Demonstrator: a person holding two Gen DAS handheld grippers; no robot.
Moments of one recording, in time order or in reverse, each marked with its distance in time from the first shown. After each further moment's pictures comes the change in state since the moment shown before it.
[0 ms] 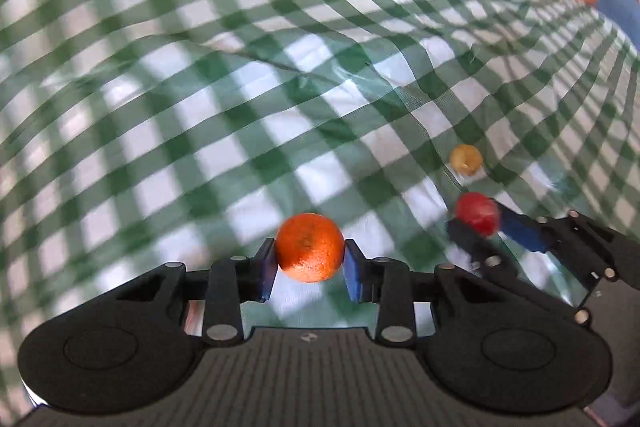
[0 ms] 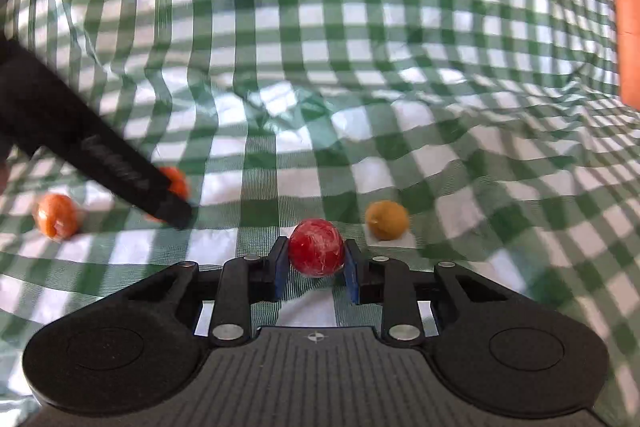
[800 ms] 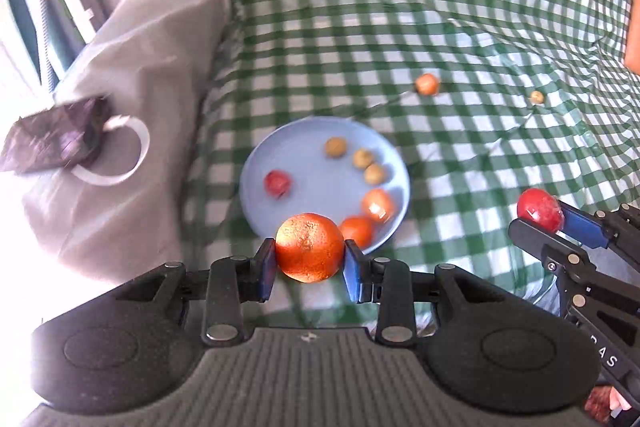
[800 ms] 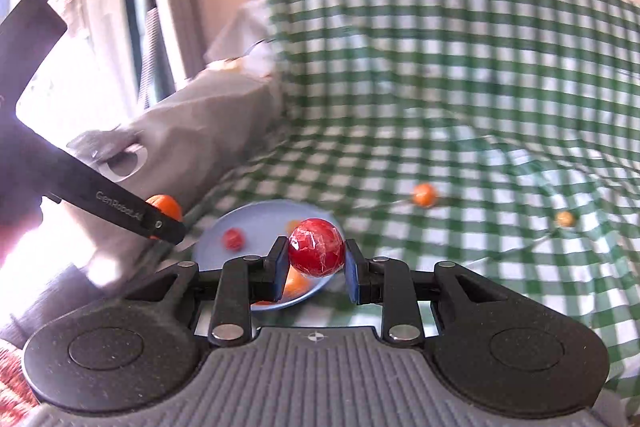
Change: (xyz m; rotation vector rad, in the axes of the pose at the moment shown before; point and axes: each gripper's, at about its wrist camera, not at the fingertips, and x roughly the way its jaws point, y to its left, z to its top) left arm -0.311 0.094 -0.297 -0.361 -0.033 0.280; right arm -0.319 0.175 -0.036 -0.212 -0.022 0.466
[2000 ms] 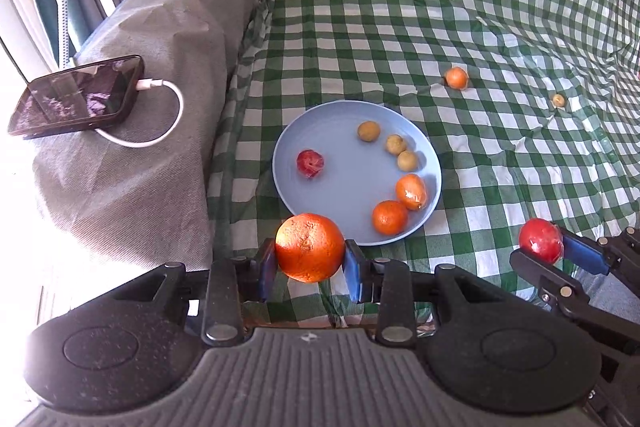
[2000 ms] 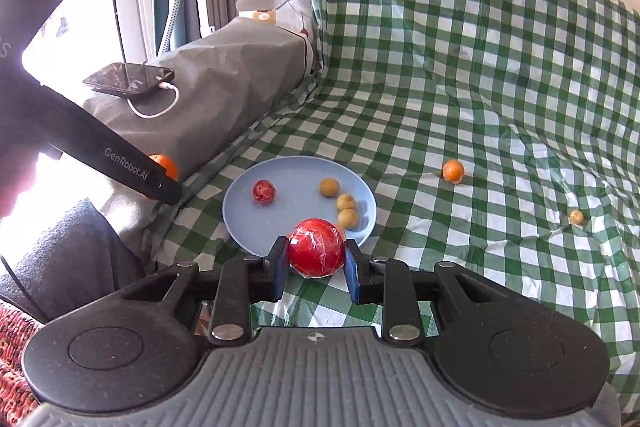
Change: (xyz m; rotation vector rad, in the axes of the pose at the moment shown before) left arm 0.018 0.023 -0.008 -0.060 0.026 0.016; right arm 0.010 0.045 -0.011 -0.113 0.111 -0.027
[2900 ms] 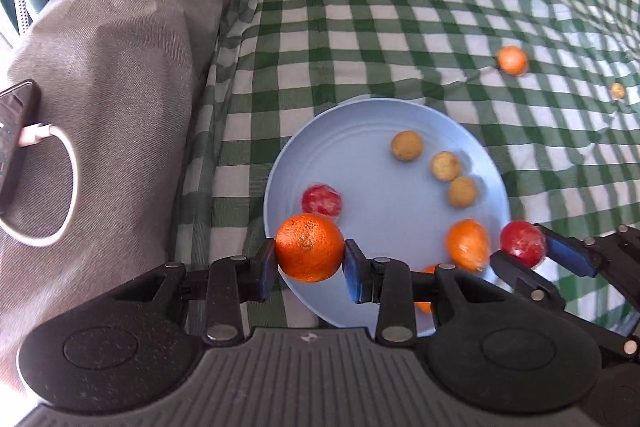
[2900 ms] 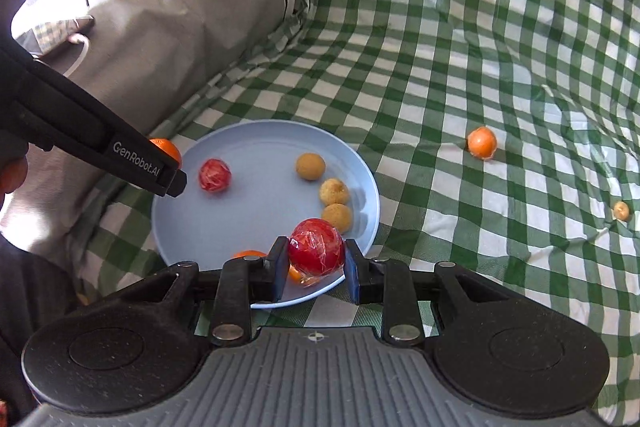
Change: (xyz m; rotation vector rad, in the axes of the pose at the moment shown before) left arm 0.124 -0.001 0.062 0.033 0.116 0.059; right arm 0.138 -0.020 0.020 0.003 0.161 -0.004
